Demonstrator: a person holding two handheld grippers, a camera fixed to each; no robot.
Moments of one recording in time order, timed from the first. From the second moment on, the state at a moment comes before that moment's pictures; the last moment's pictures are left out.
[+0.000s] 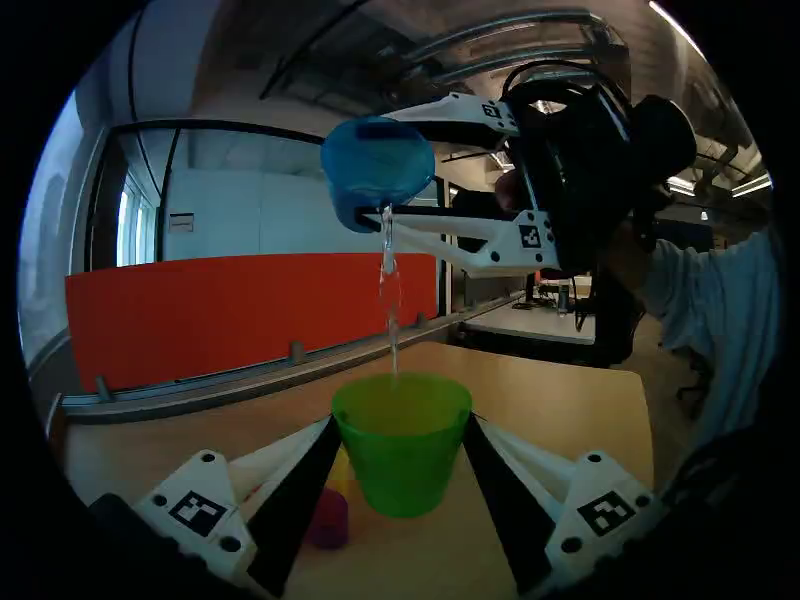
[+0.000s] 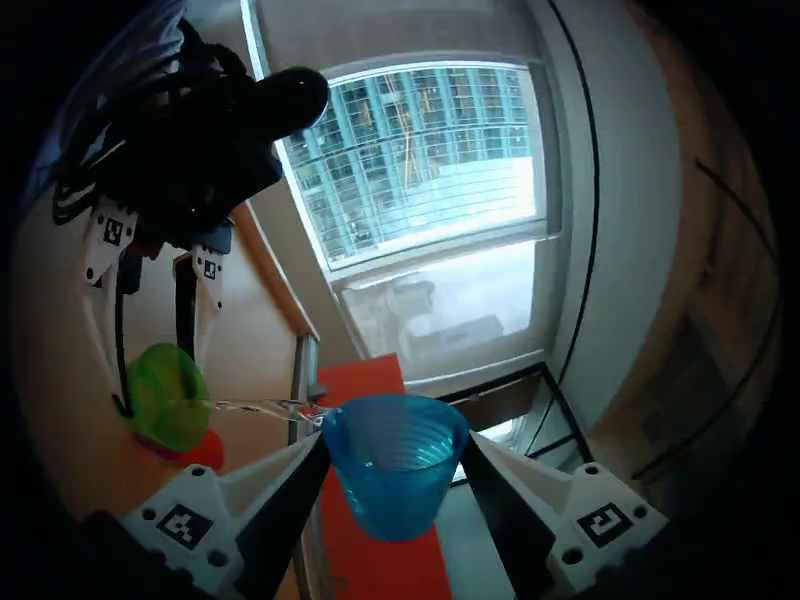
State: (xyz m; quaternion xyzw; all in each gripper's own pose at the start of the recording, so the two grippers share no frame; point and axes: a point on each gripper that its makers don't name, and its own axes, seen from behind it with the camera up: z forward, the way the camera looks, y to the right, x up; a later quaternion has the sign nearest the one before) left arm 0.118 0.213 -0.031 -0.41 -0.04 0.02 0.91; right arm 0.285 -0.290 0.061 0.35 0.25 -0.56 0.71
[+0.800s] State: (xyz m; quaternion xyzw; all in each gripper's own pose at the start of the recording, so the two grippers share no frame) left arm 0.118 0.215 -0.030 -0.41 -0.03 0.02 0.91; right arm 0.295 -0.299 0.061 0.33 0.27 -0.60 0.68
